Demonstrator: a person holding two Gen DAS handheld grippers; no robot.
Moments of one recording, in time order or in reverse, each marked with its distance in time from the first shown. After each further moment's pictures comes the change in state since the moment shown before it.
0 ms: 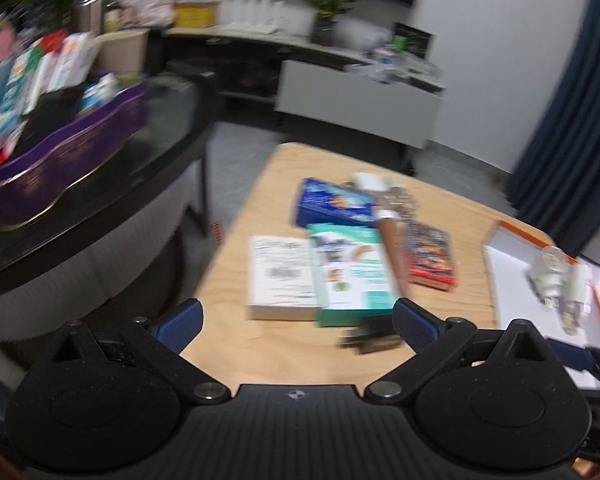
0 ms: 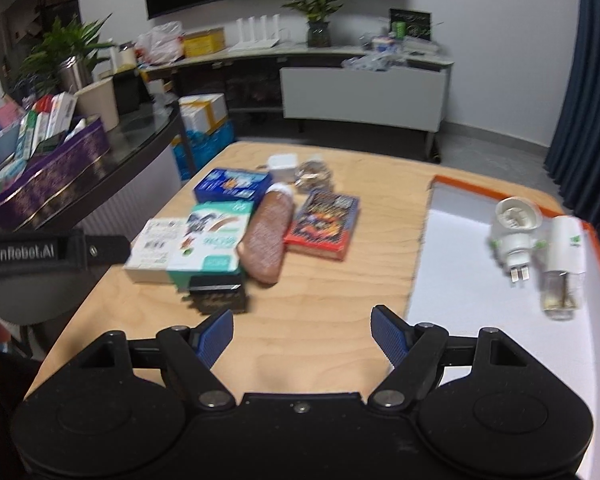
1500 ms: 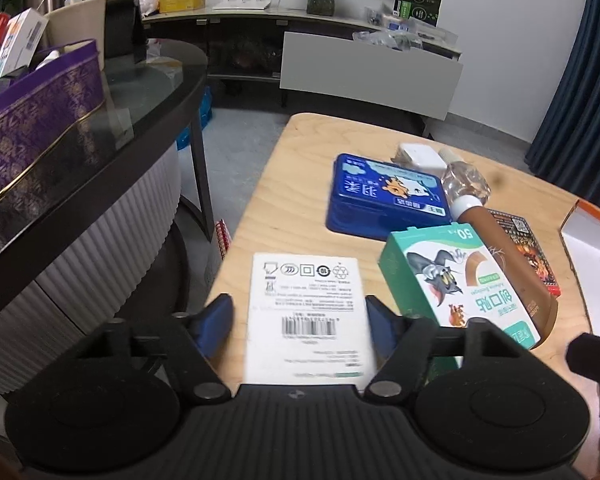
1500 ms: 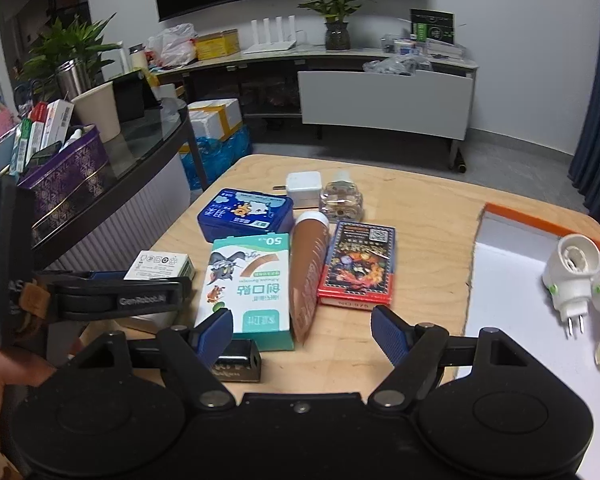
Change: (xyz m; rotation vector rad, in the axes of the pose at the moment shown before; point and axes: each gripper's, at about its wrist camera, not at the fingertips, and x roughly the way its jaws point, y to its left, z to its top) left arm 0.099 0.014 0.016 0.101 0.044 0.020; right arm 0.058 0.008 0.038 -0.009 -0.019 0.049
